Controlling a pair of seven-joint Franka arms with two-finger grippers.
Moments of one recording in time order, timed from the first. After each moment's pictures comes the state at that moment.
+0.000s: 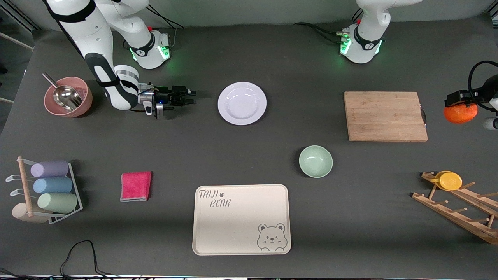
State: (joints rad) left arm 0.07 0.08 0.02 -1.57 0.05 1.39 0.07; right arm 0.34 0.33 -0.23 -2.75 1.59 1.88 -1.42
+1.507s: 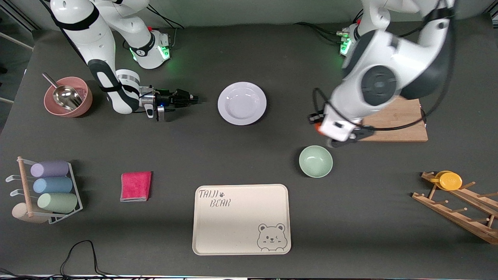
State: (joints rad) left arm -0.52 0.30 0.01 -1.56 -0.18 1.64 -0.83; right arm 0.34 0.40 -0.23 -2.71 1.59 1.85 -1.47
